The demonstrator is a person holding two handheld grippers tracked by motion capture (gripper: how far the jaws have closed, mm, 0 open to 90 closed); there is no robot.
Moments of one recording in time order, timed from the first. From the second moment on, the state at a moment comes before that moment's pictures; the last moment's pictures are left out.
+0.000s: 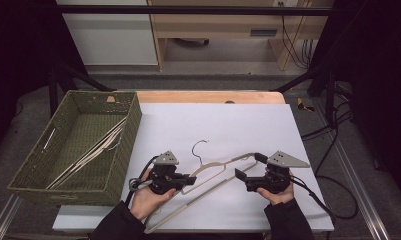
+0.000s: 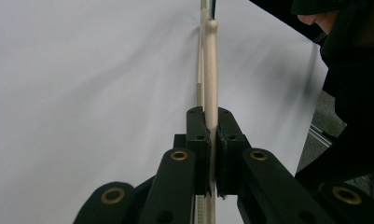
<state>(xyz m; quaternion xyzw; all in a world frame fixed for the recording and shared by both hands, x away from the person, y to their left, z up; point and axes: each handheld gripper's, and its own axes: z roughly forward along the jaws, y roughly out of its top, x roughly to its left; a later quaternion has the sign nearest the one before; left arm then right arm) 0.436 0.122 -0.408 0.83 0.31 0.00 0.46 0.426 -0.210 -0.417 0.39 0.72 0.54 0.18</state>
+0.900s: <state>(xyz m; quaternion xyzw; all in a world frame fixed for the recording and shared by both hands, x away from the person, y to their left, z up) 0.440 0.162 -0.286 0.83 0.26 0.14 0.48 0.421 -0.242 -0.408 0.41 0.71 0.53 0.23</state>
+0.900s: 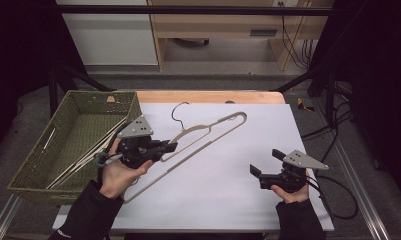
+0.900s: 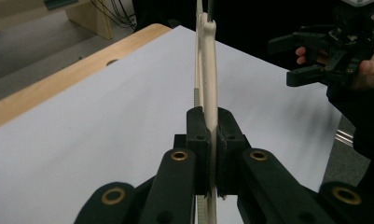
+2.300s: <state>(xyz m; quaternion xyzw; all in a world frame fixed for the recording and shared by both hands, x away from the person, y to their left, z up) 0.480 0.306 -0.218 0.81 0.29 0.25 0.45 0.425 -0.244 -0.413 0.42 0.71 0.52 0.23</state>
